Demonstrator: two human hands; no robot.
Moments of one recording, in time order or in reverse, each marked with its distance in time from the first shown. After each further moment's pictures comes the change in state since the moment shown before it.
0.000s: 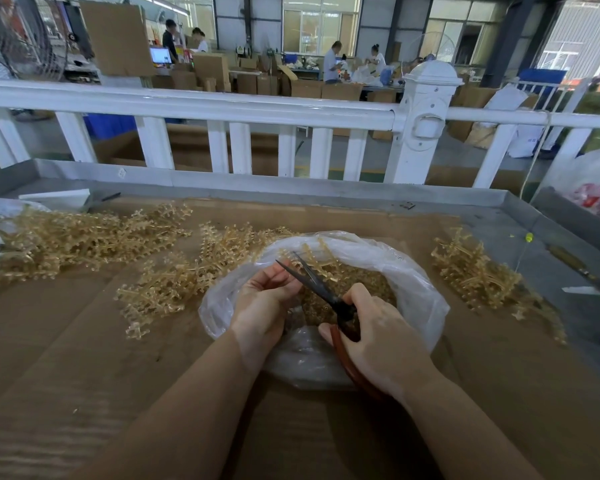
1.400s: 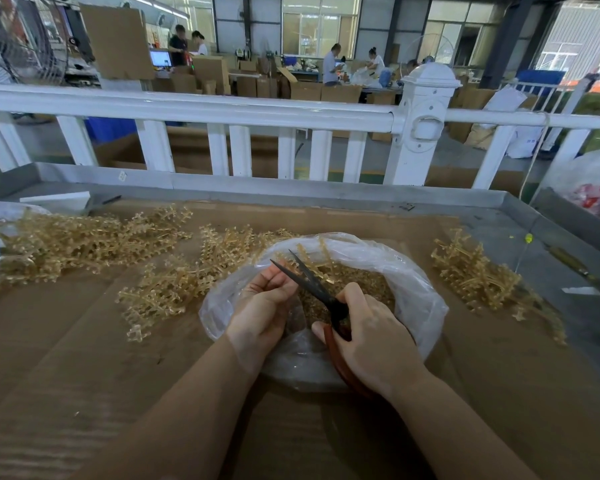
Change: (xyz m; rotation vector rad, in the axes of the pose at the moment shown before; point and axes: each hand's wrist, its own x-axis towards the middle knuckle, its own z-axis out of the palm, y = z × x) left_hand -0.006 0.007 -0.001 -0.146 -0.036 -0.077; right_hand 0.005 -0.004 0.007 -0.024 0.035 -0.020
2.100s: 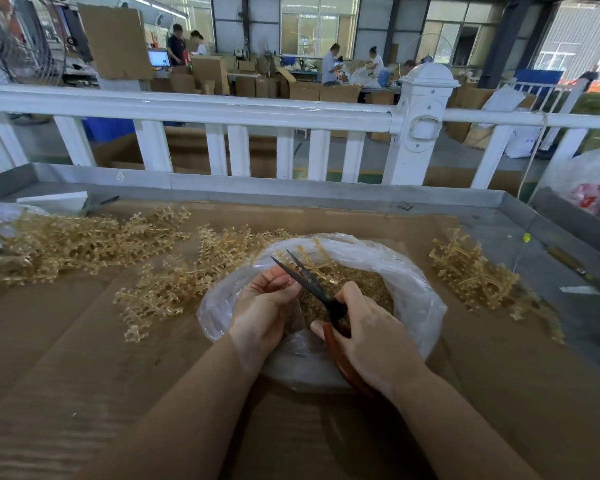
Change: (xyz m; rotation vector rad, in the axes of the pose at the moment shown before) left_hand 0.001 -0.004 0.000 0.083 -0.039 0.015; right_hand 0.001 0.001 -0.002 0.020 -0.006 -0.031
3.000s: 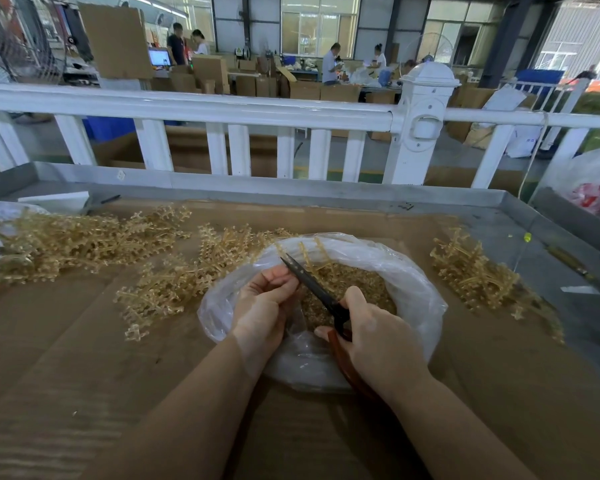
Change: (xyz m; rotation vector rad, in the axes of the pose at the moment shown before) left_hand 0.002 -0.005 0.000 -0.024 0.007 0.063; right_hand -0.004 0.004 0.003 -0.189 0.062 -0.023
